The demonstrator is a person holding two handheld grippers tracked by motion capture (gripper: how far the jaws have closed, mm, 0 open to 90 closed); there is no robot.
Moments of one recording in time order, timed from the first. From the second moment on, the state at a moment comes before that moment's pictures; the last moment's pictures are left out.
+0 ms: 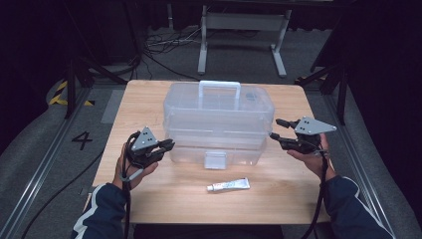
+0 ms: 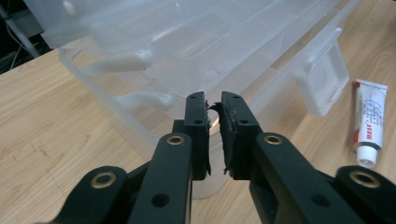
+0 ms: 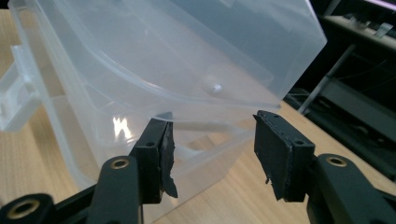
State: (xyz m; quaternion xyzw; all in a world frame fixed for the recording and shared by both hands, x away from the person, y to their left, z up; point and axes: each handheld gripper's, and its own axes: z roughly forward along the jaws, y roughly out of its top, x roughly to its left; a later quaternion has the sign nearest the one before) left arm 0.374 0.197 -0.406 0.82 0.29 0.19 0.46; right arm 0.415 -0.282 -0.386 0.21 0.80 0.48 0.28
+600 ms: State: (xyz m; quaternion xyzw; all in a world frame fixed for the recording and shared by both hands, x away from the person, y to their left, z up) left arm 0.373 0.195 -0.407 0.82 0.28 0.17 0.46; right arm 0.409 -0.259 -0.369 0.19 0.74 0.49 0.41
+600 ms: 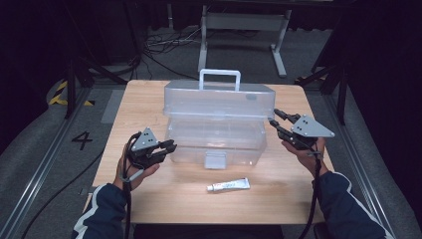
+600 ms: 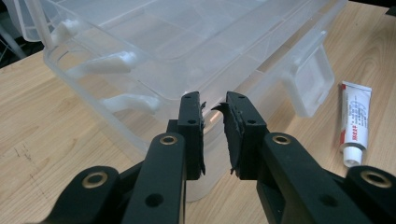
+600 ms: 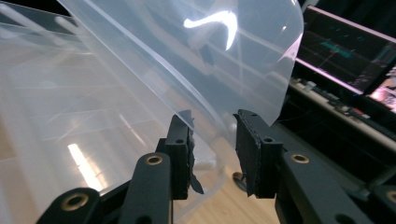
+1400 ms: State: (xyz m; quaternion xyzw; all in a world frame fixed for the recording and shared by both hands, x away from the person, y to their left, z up) left arm 0.370 0.185 -0.407 0.84 0.25 0.18 0.44; right arm 0.430 -0.241 -0.363 0.27 0.69 0.47 0.48
